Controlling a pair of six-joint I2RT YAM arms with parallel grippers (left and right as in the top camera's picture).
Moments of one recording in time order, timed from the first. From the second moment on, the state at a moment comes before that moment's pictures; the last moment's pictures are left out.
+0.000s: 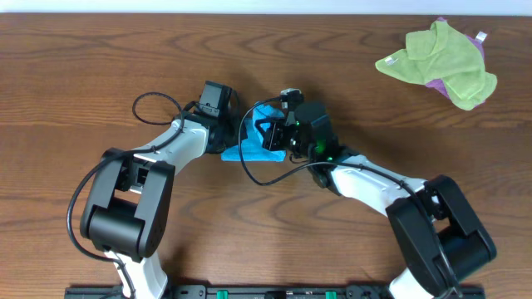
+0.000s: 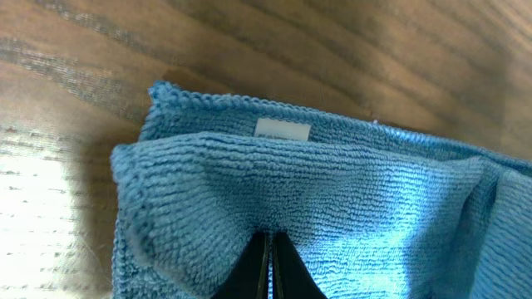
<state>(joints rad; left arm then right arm) -0.32 1.92 1.10 -0.32 0.23 -0.65 0.55 1.79 0.85 0.40 -0.31 0.68</state>
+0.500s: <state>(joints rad) -0.25 1.79 1.11 -0.47 0.19 -0.57 0.56 1.82 0.86 0.40 -0.28 0.67</state>
